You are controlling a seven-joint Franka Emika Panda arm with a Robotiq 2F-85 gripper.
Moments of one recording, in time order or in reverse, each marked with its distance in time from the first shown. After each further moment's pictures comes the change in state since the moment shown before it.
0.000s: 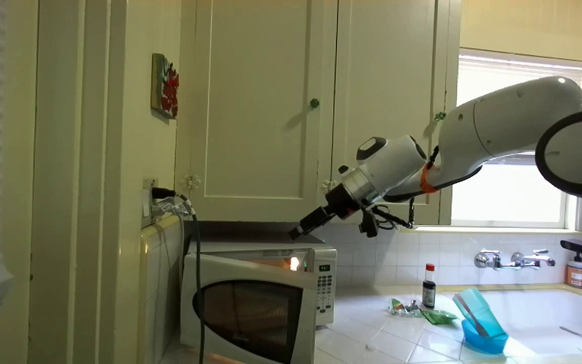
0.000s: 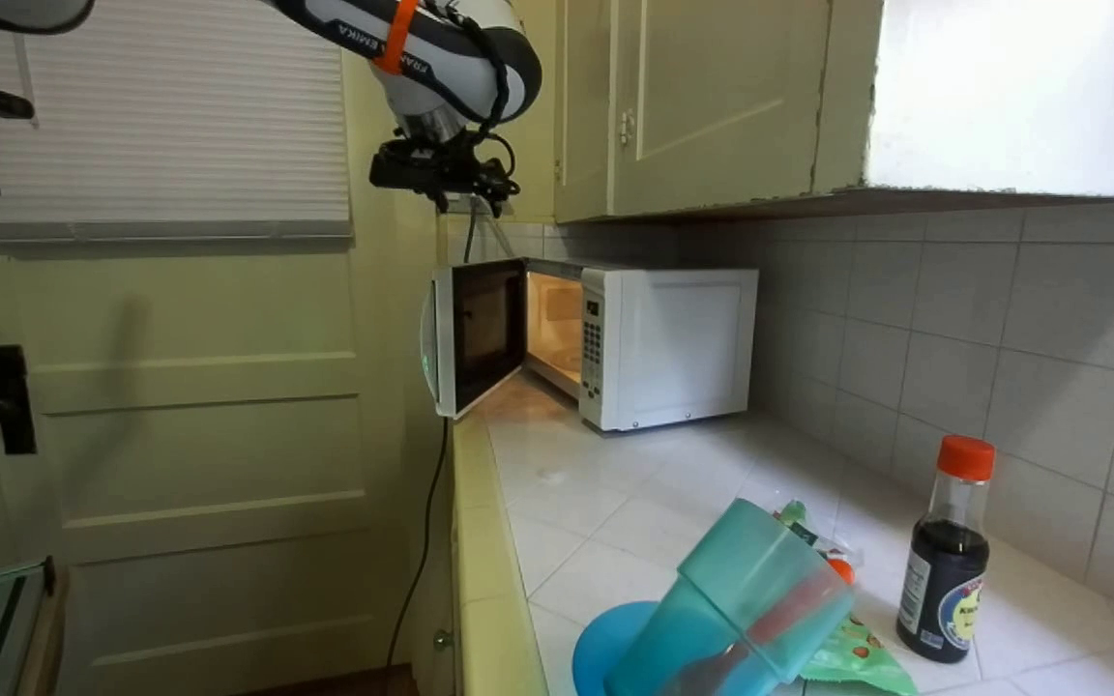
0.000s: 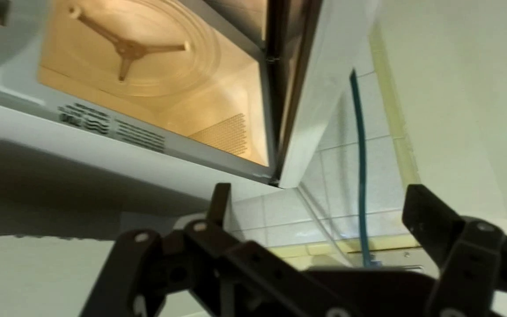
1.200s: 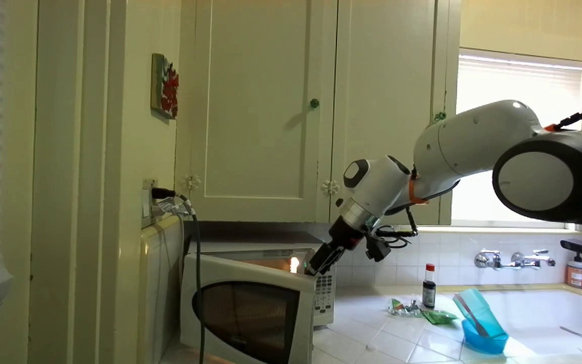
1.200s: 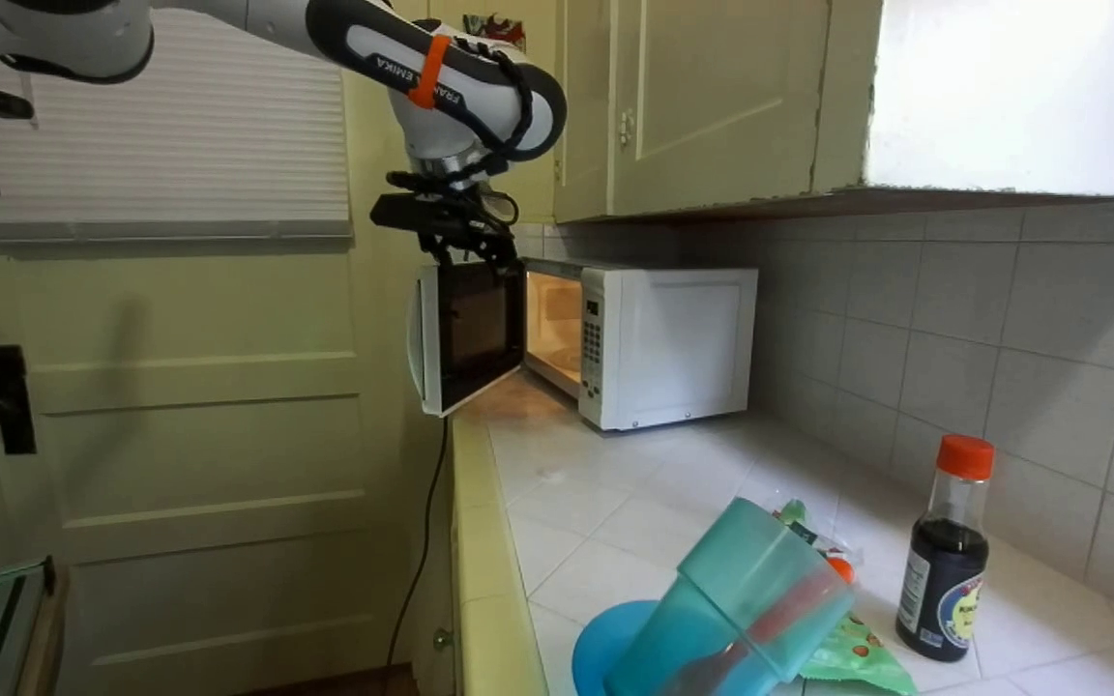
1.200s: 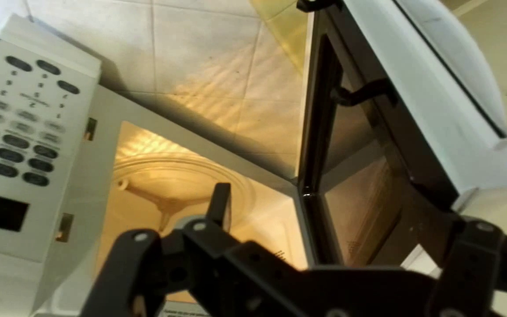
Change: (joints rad) arm 0.212 0.145 -0.250 0.044 -0.171 0.118 0.224
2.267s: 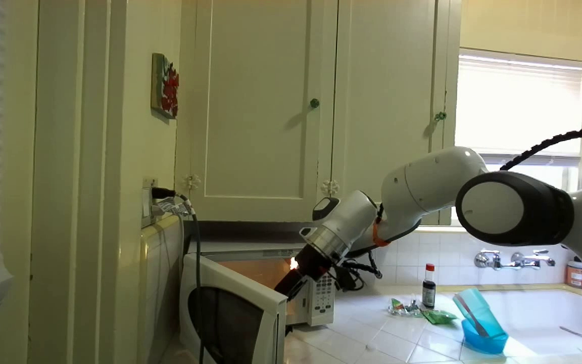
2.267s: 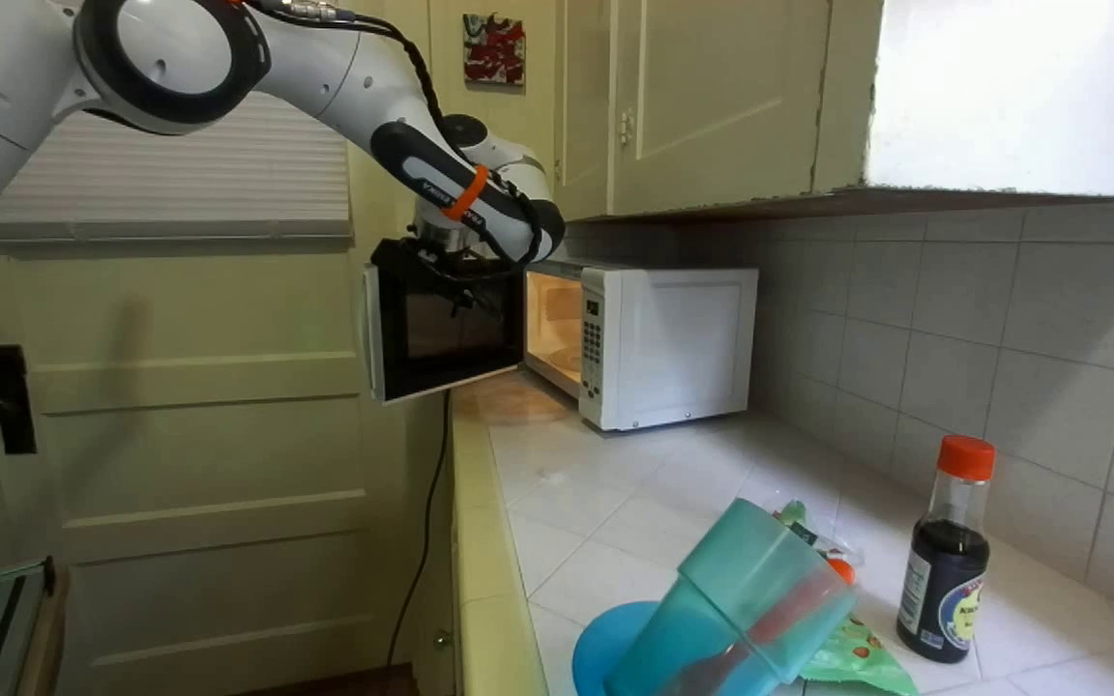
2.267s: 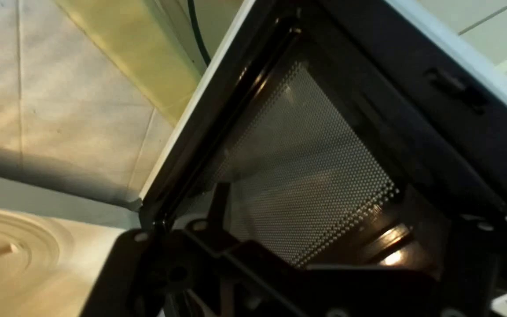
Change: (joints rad) arm -0.258 0.238 0.457 0.124 0.131 0.086 -0.148
